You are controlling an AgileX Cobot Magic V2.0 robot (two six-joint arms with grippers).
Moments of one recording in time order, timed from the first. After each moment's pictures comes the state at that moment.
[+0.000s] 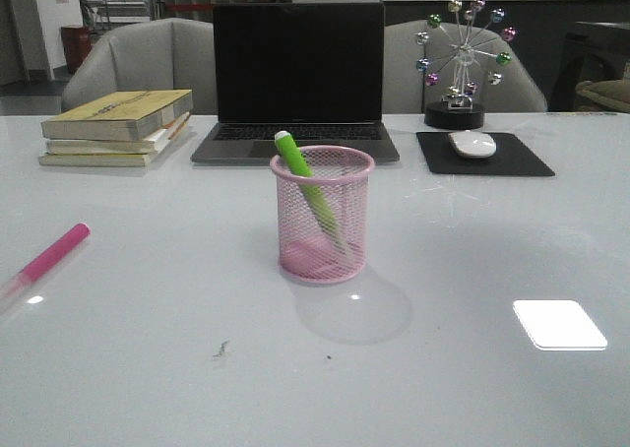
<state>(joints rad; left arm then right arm) -0.02 0.92 -0.60 -0.05 0.13 0.01 0.09 1.15 -0.95 0.10 0.42 -0.09</state>
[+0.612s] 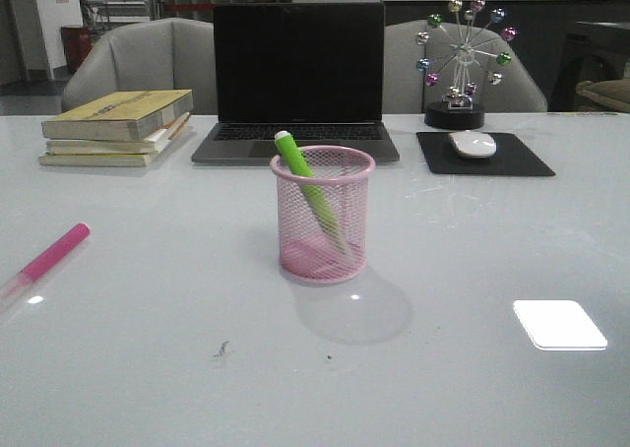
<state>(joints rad) -0.08 0.95 -0.72 -0.05 0.25 0.01 -0.03 0.86 -0.65 0.07 0.54 -0.09</state>
